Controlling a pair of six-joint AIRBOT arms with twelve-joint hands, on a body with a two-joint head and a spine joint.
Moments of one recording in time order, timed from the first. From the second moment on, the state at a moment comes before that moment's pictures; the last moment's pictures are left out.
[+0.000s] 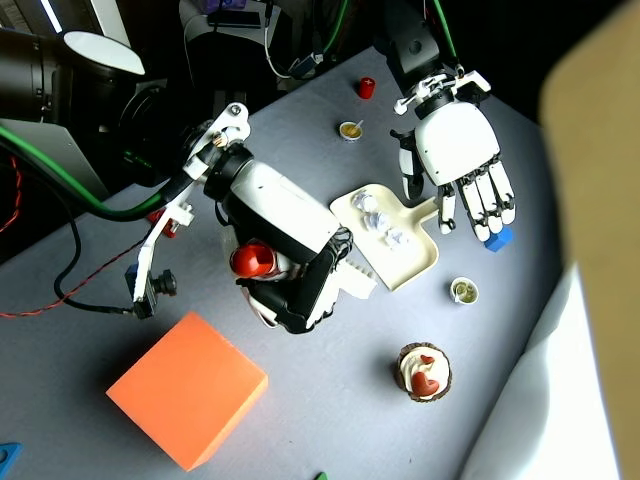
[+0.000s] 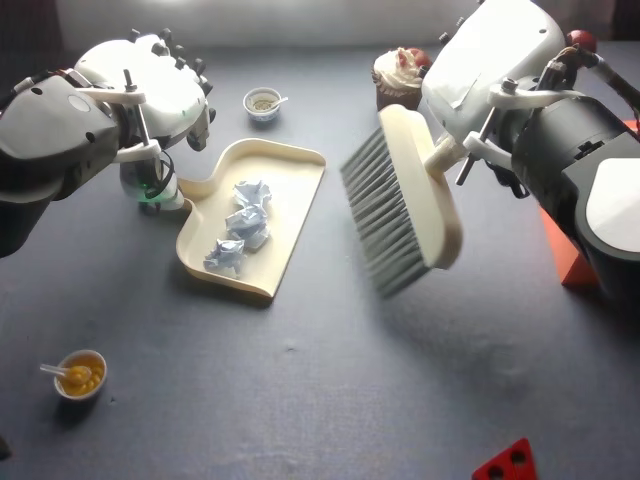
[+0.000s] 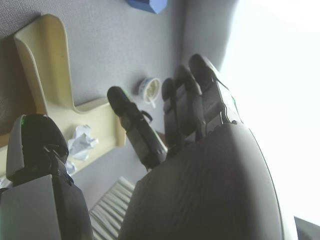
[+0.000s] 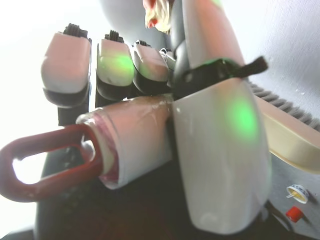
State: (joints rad) left arm 0.38 -1.22 1.36 -1.17 -0.42 2.46; right arm -0.12 -0.95 1.00 -1.88 -0.90 0.10
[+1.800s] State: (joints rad) left arm 0.20 -1.15 1.24 -1.28 -0.44 2.59; right arm -0.04 -0.43 0.81 -1.48 -0.04 0.16
